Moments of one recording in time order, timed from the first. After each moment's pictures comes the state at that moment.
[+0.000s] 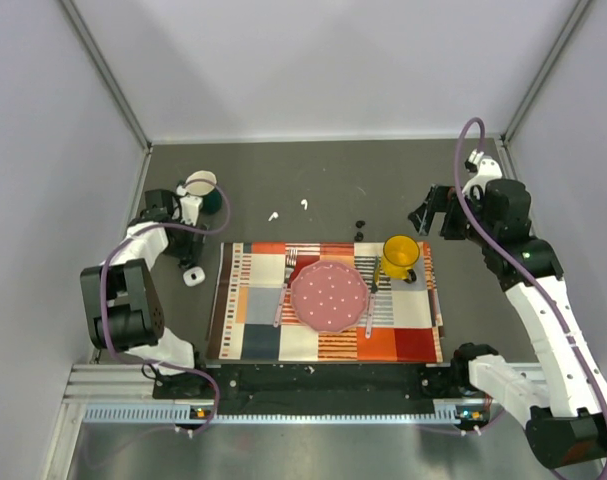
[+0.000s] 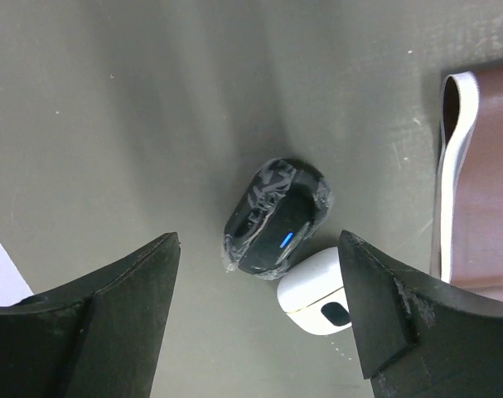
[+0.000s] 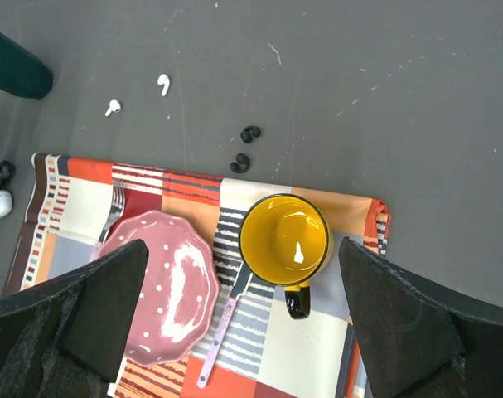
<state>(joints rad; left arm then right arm) 0.18 1.55 0.96 -0.48 0.06 0.42 0.18 0.92 1.05 -0.62 -0.18 0.27</state>
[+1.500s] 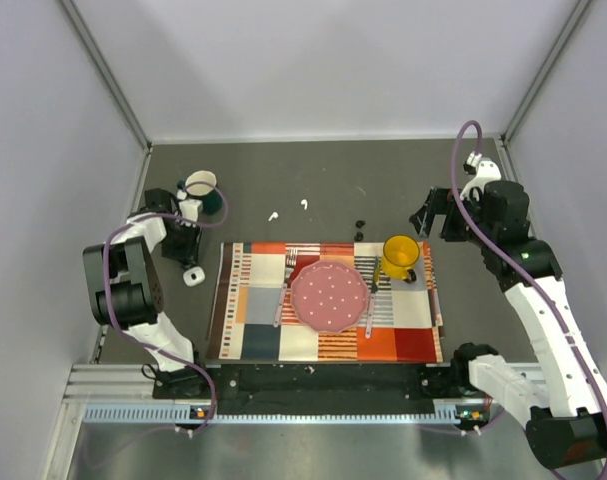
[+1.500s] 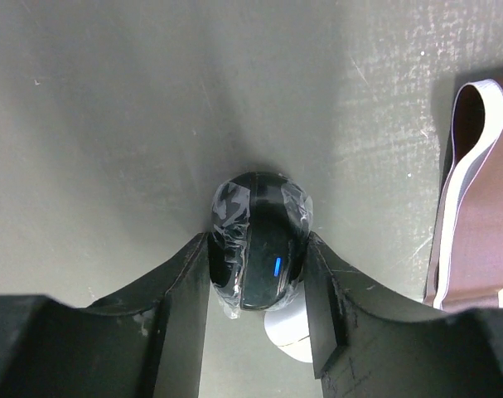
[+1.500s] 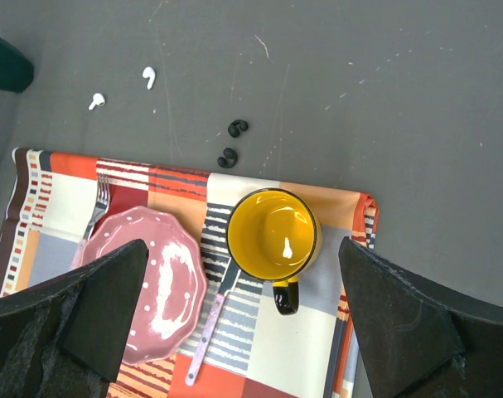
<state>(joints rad) 0.23 1.71 1.04 -0.55 0.15 0.40 0.18 0.91 1.04 -0.62 -0.15 0.25</state>
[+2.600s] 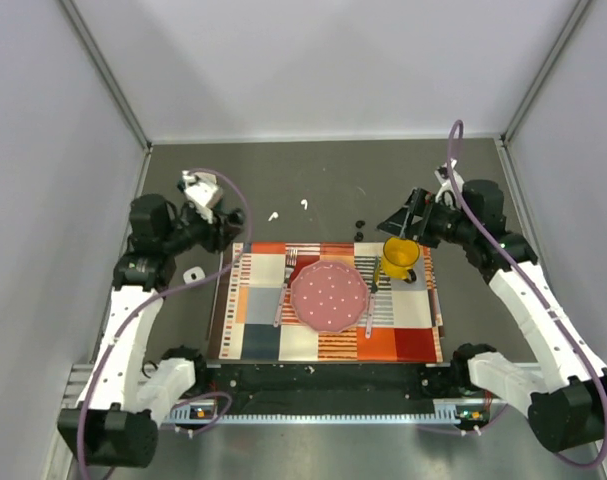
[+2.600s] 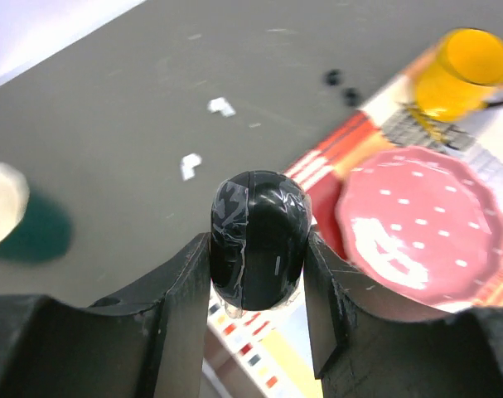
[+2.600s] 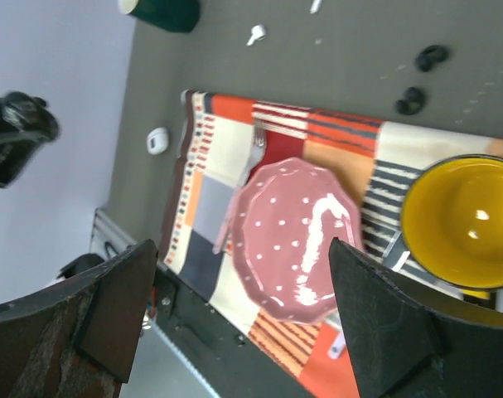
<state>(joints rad) 0.04 0.93 0.92 -0.40 0.68 0.25 0.21 1.00 0.95 -0.48 -0.52 0.56</state>
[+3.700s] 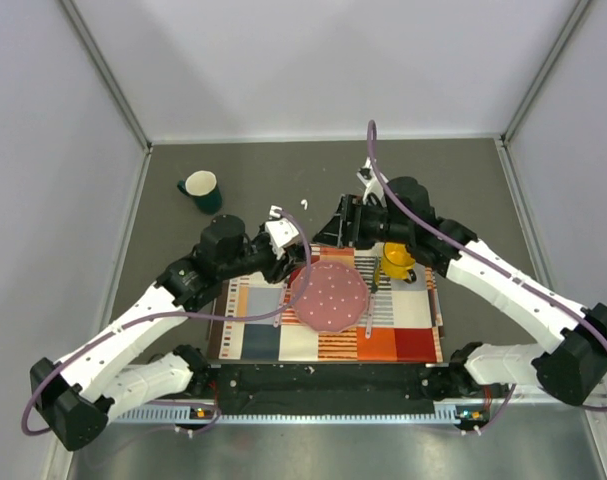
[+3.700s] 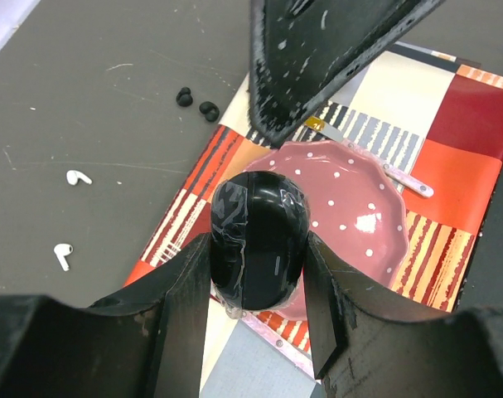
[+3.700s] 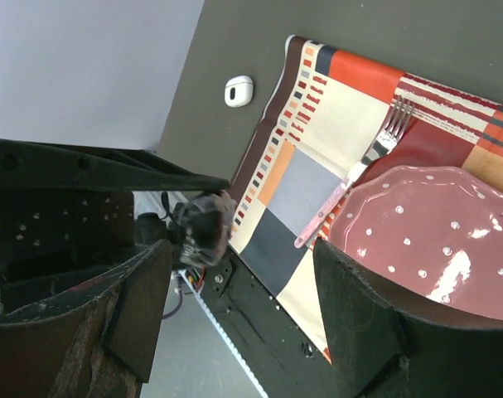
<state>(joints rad) -0.69 0.94 0.85 -0.28 0.36 0.24 0.70 1.22 1.08 -0.30 -0.34 0.72</state>
